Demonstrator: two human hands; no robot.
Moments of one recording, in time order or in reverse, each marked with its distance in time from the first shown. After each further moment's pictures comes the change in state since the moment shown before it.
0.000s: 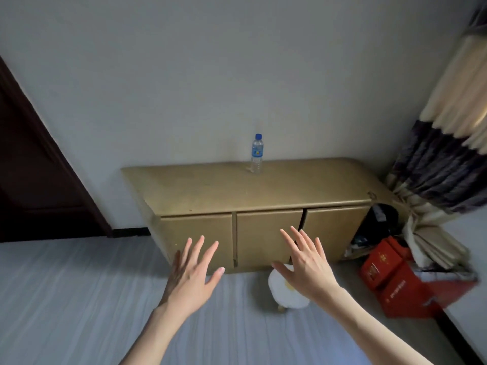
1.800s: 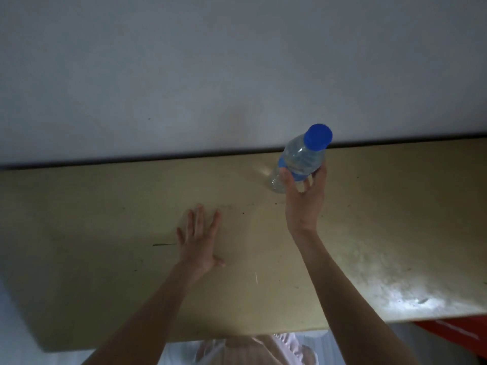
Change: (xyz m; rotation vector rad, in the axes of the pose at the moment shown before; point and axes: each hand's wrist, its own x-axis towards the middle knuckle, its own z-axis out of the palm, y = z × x) left_hand 0.655 -0.166 0.238 0.080 -0.719 -0.311; right_hand 0.709 0.144 0.213 1.151 0.452 0.614
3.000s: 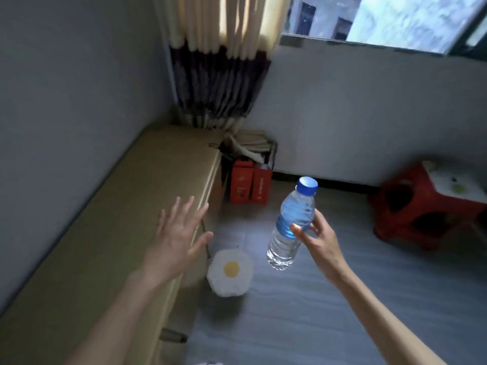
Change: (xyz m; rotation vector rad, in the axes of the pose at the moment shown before) left_hand -0.267 0.140 -0.021 0.371 0.198 1.570; right_hand -0.458 -0.077 -0.274 -0.002 0.869 0.094
